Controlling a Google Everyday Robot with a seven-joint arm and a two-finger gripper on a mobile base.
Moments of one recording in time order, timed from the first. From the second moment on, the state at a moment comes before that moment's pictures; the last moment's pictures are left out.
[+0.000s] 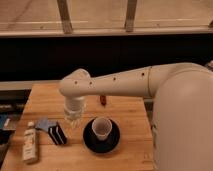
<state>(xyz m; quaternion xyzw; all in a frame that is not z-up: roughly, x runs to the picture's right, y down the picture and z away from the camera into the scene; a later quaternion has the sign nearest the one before) -0.155 0.178 0.692 -0.43 0.06 0.32 0.84</state>
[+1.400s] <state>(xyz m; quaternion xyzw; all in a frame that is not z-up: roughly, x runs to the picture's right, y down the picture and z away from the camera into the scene) -0.254 0.206 0.708 -0.51 -0.02 0.21 0.83</state>
